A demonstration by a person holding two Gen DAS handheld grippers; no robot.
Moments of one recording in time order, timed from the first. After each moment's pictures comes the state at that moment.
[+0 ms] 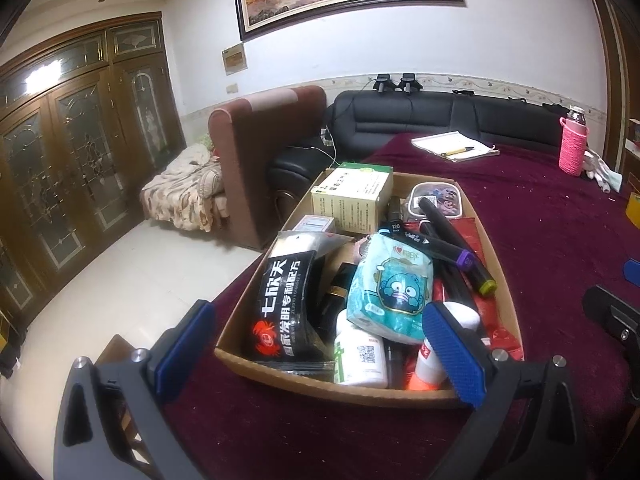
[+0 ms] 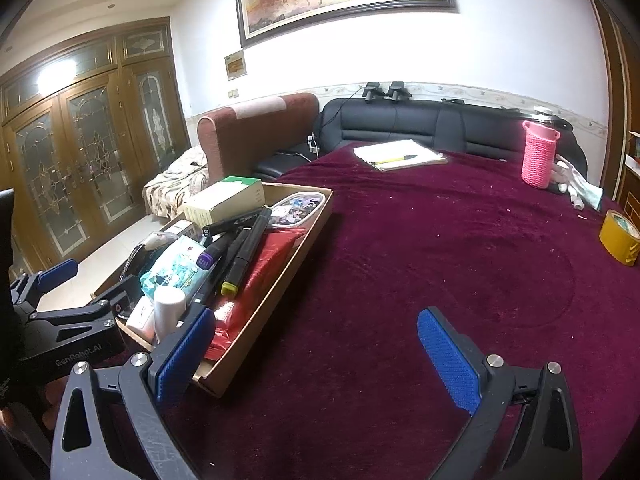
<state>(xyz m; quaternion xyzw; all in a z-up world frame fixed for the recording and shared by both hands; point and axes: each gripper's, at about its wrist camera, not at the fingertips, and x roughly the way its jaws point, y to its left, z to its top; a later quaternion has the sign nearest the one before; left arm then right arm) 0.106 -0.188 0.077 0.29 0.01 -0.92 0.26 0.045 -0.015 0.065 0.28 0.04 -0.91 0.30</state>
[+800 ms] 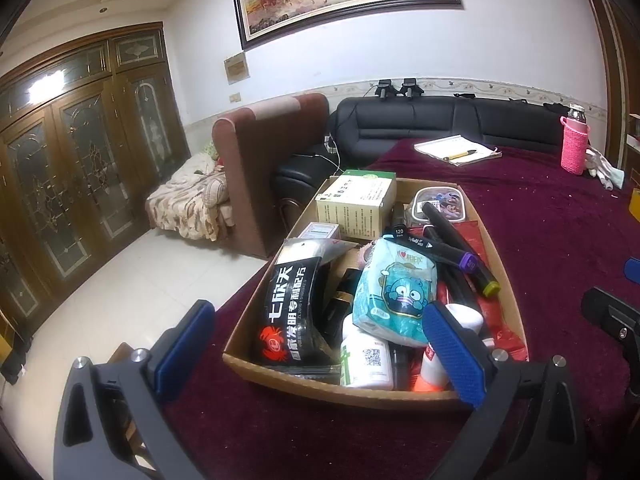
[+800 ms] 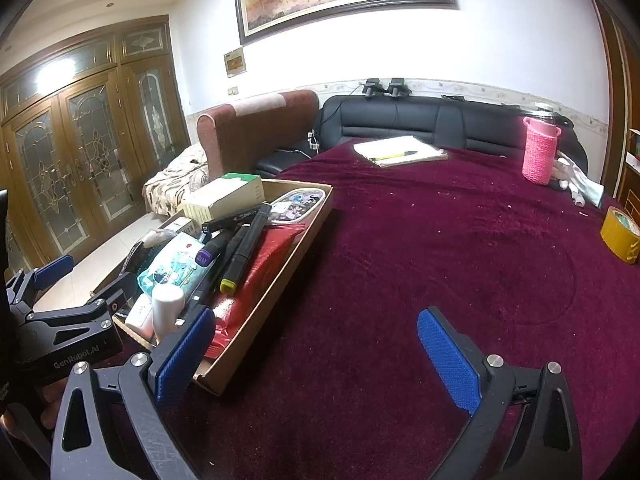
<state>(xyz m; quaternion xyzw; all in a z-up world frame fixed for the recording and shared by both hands) 0.110 -0.185 0.079 0.28 -0.01 -0.92 0.27 0.043 -0.014 0.061 0.29 0.04 -0.91 0.30</state>
